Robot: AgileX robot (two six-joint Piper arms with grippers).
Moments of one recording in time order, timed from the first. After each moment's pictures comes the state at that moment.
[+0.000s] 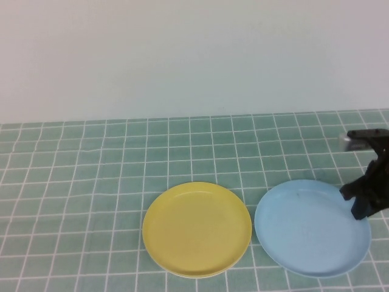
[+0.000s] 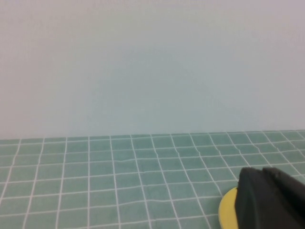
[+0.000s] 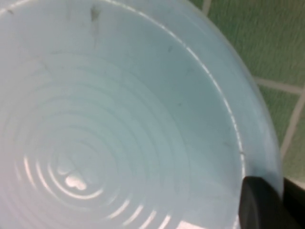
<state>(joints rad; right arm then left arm) 0.07 1.94 -1.19 0.29 0.86 -0.37 0.05 0.01 -0.44 -0.34 0.64 0.31</state>
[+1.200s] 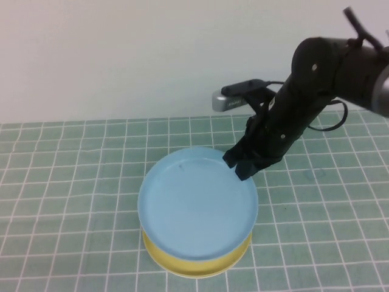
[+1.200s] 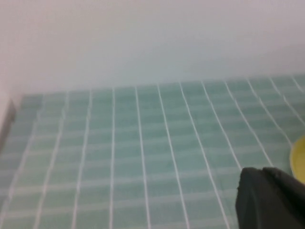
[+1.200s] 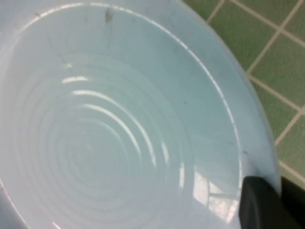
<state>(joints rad) 0.49 2.03 -1.69 0.32 1.05 -0.26 0.05 -0.01 -0.24 -0.17 0.55 0.31</state>
